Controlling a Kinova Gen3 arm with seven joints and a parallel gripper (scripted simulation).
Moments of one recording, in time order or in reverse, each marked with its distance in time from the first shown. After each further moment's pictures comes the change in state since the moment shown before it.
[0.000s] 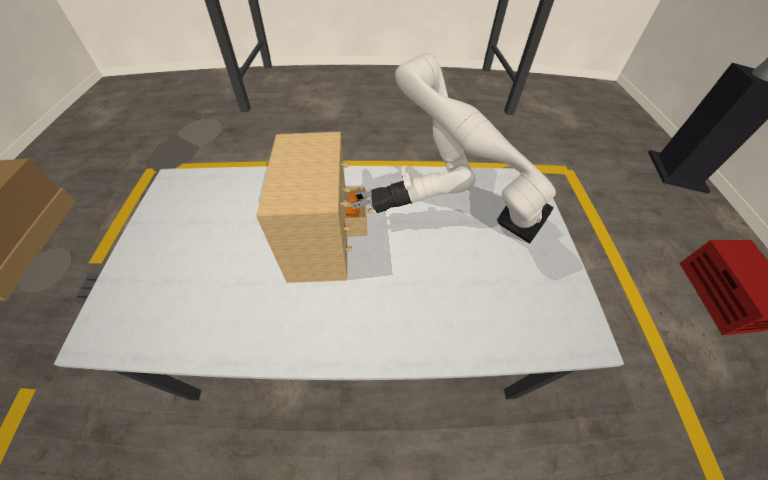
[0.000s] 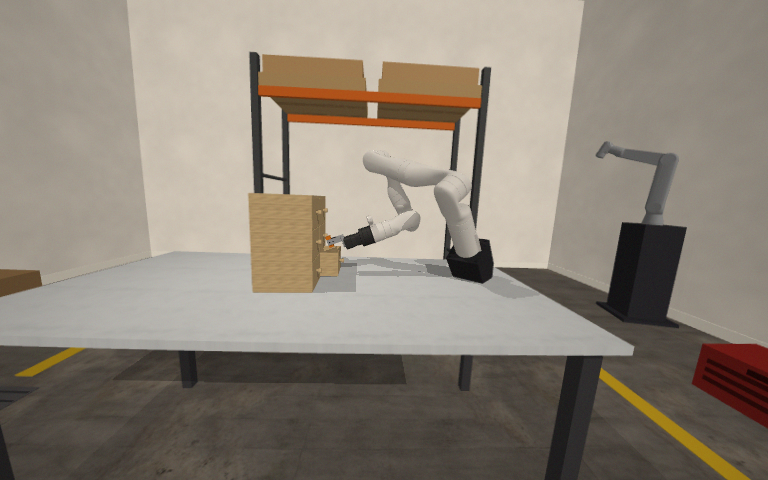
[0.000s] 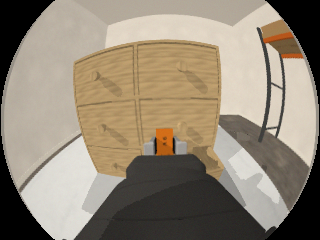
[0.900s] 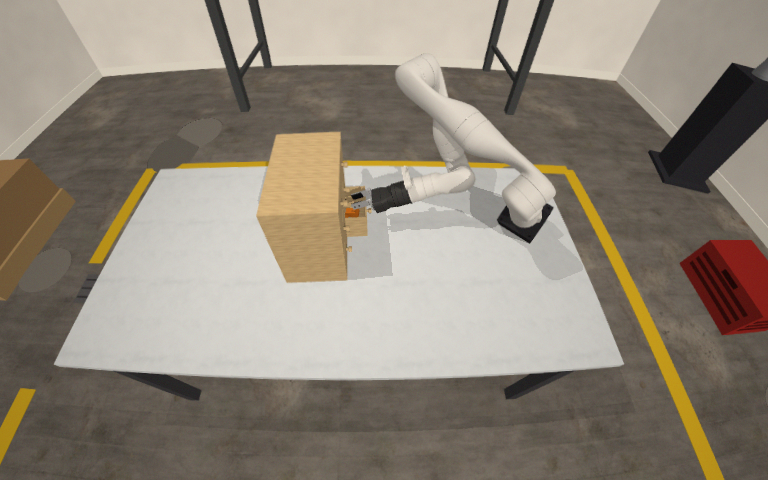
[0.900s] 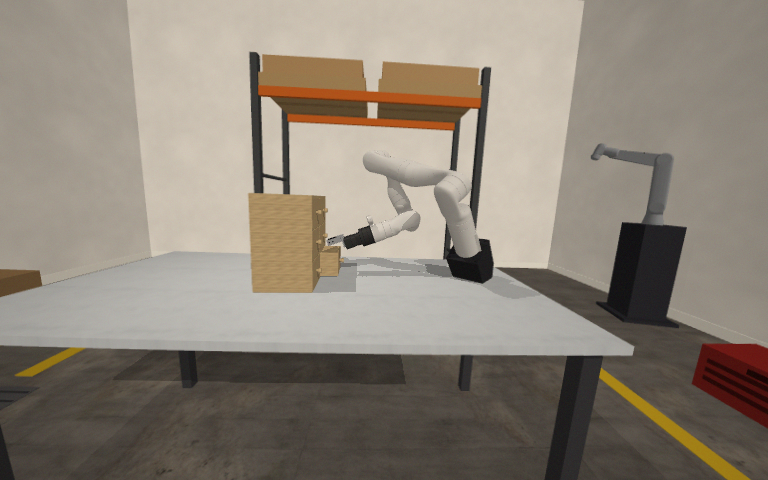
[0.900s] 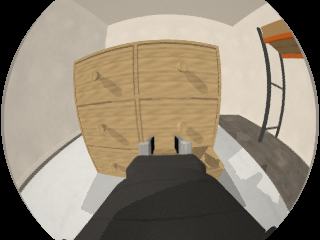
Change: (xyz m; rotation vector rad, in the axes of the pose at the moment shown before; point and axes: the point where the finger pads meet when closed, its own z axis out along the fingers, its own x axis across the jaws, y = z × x) arm 0.000 0.000 0.000 0.000 0.000 0.000
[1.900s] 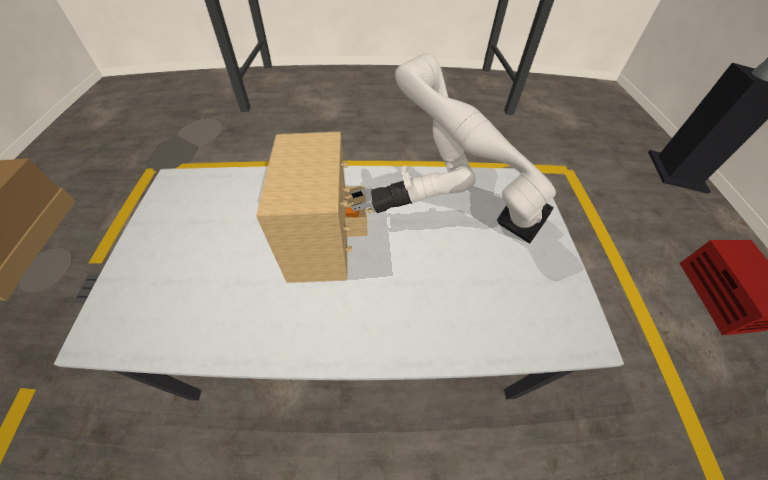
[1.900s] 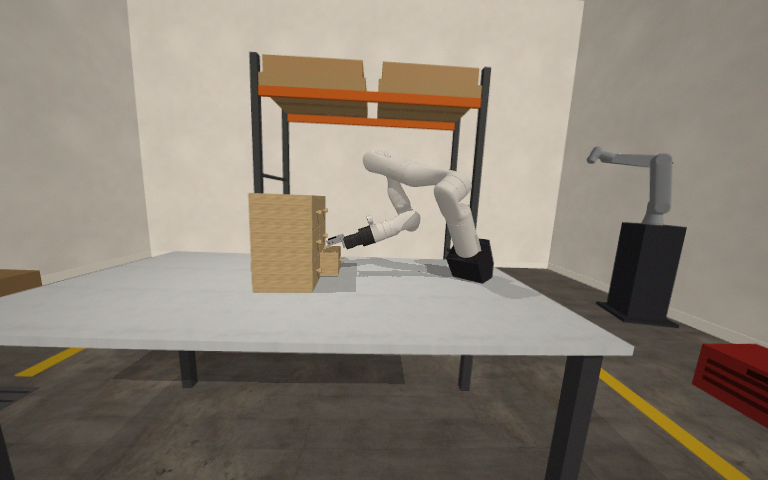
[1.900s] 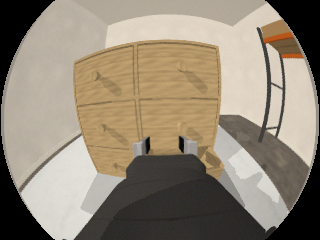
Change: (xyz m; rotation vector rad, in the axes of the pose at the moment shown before) arm 0.000 0.000 0.000 0.000 0.000 0.000
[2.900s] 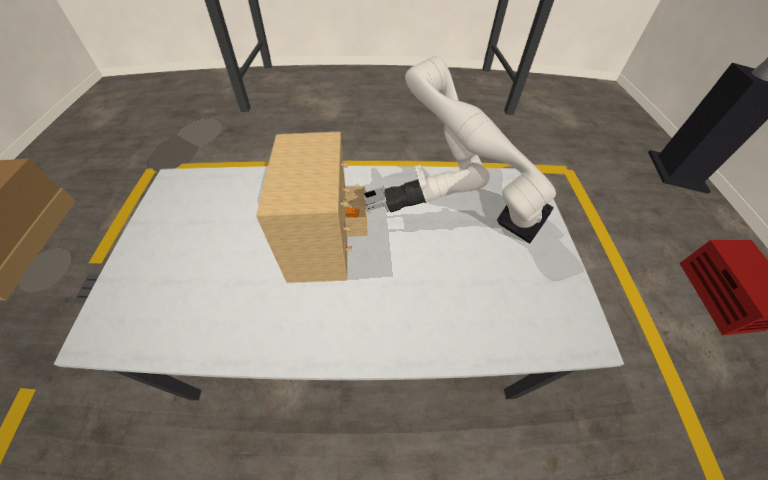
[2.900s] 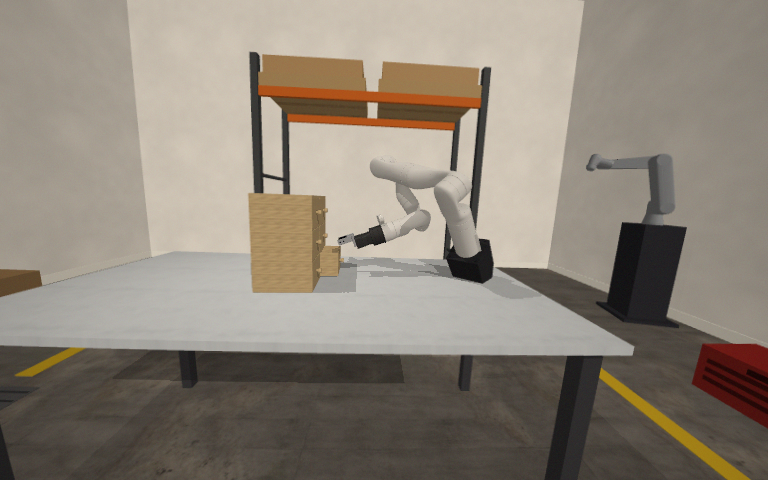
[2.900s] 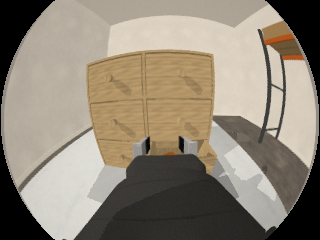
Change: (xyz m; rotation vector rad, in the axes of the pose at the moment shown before) arm -0.005 0.010 -0.041 0.003 -0.014 -0.014
